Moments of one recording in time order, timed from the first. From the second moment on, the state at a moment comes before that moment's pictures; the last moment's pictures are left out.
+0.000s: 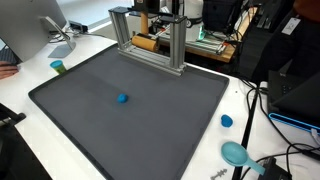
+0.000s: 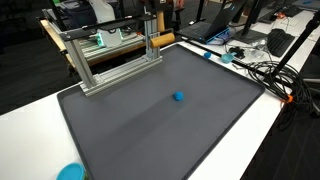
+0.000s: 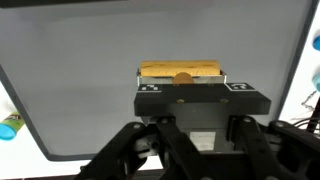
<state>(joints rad) -0.01 -0.35 0.06 -2.35 -0.01 2.19 0.14</state>
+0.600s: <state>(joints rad) -0.02 -0.12 0.05 -2.11 -0.01 2.08 0.17</state>
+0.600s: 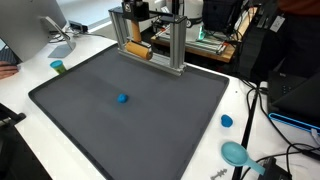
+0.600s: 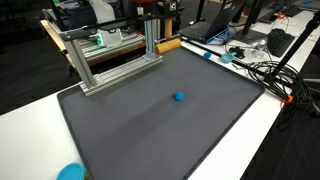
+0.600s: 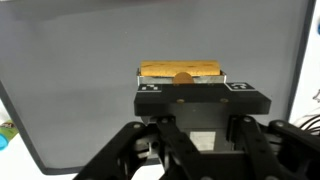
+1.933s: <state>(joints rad) -0.01 -0.11 0.05 -2.11 0.00 2.13 0.17</state>
